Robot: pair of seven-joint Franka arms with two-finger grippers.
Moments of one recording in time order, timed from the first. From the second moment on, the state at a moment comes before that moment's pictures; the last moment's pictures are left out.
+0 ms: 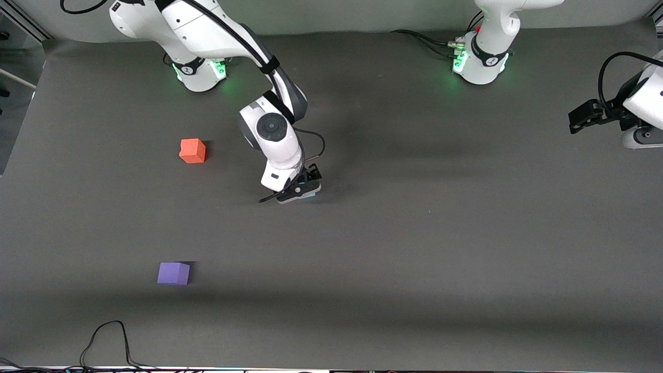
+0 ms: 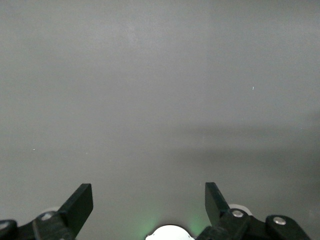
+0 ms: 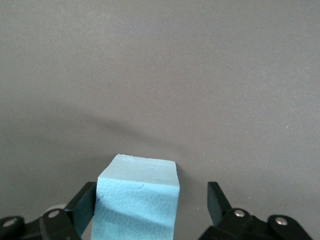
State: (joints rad) left arm 0.00 -0.08 -0.03 -1.68 0.07 1.50 -0.05; right arm 0.82 0.53 -0.14 -1.98 0.07 2.57 0.31
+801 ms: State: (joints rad) left arm 0.02 -0.08 0.00 -1.66 0.08 1.50 -0.04; right arm 0.78 0.37 -0.27 -1.95 0.07 2.33 0.27
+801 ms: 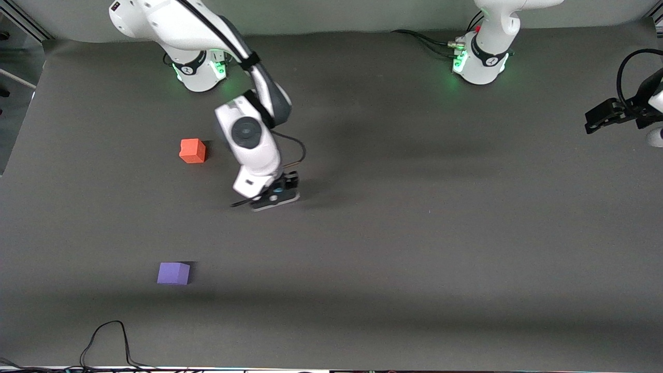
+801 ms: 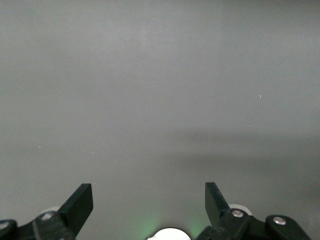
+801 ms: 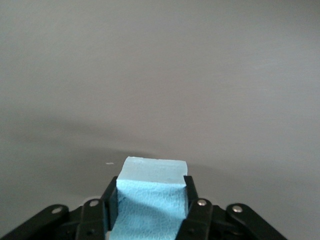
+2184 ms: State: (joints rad) left arm 0.03 -0.08 0.03 -1.65 0.07 1.46 -0.03; right arm 0.73 0.45 -0.70 -2.20 0.53 2.44 -0.42
